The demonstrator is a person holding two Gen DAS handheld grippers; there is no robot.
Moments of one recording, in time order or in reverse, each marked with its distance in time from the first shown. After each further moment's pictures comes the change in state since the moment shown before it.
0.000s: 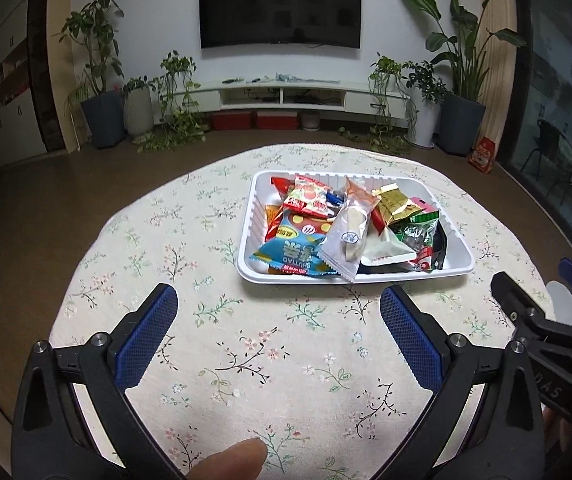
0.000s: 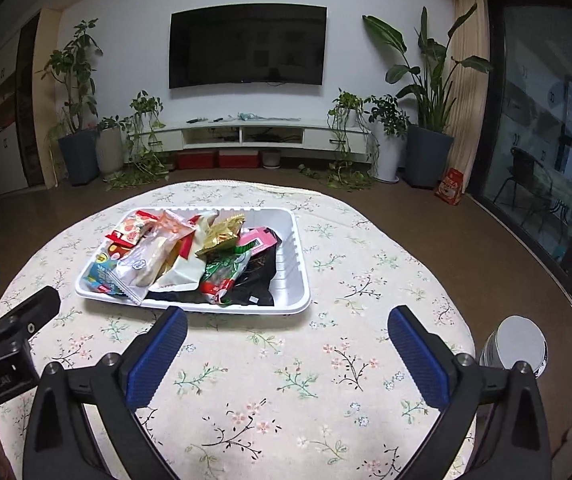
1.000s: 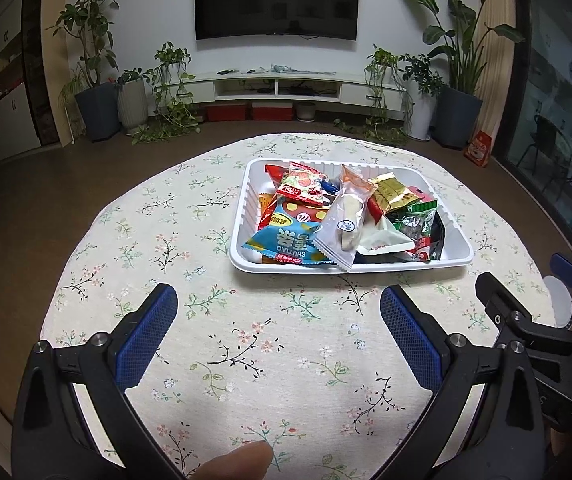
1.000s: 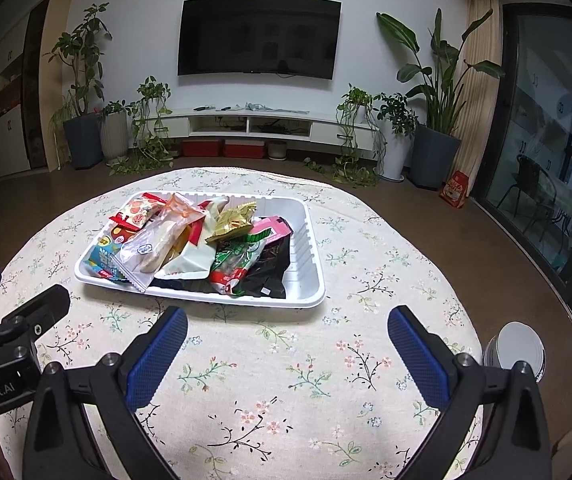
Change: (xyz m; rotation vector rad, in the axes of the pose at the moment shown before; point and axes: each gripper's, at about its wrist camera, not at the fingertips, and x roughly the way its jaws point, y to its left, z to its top) left arm 0.010 -0.002 -0.004 0.004 0.027 -0.018; right arm 0.005 0.015 -0.002 -0.046 0.012 0.001
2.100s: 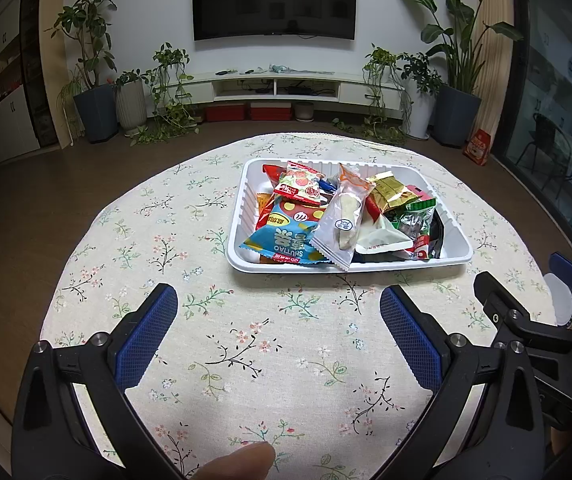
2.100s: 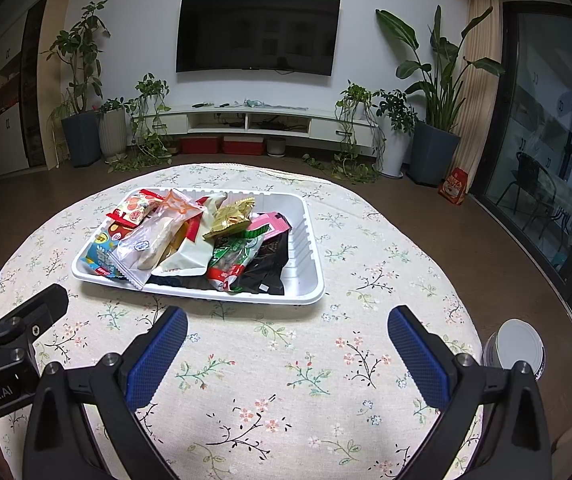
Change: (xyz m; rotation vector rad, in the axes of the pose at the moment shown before) left arm 0.000 -0.001 0.000 0.003 0.001 -0.002; right arm -0.002 -0.002 0.002 0.000 0.004 0.000
